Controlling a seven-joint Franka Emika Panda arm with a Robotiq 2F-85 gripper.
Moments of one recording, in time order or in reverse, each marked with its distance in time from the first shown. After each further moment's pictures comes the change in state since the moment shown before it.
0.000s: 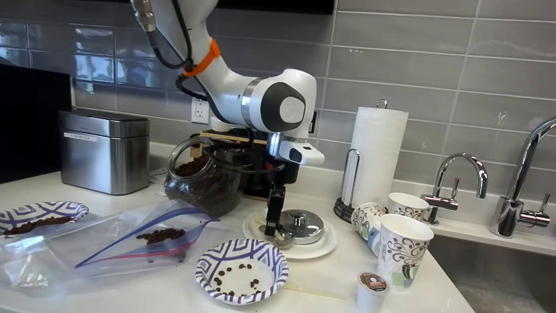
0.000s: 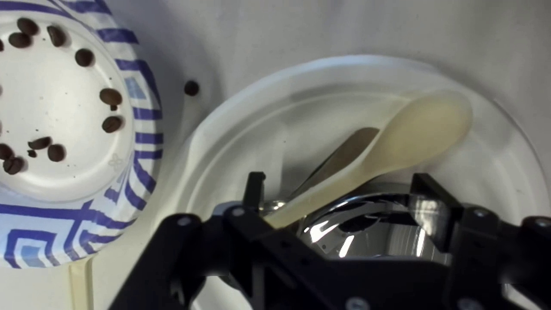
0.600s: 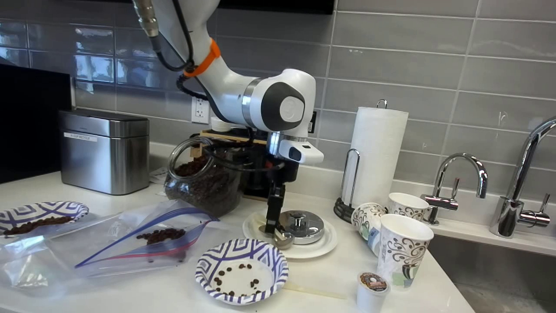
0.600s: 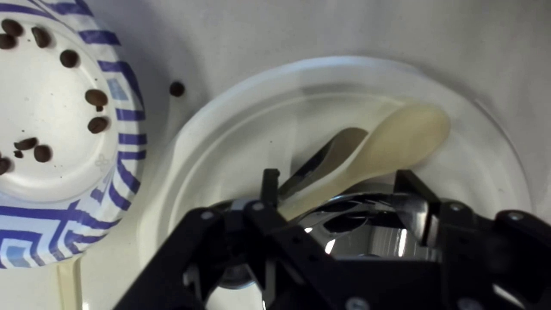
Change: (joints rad) arm 0.003 0.015 0.002 0.028 0.000 -0.008 0.008
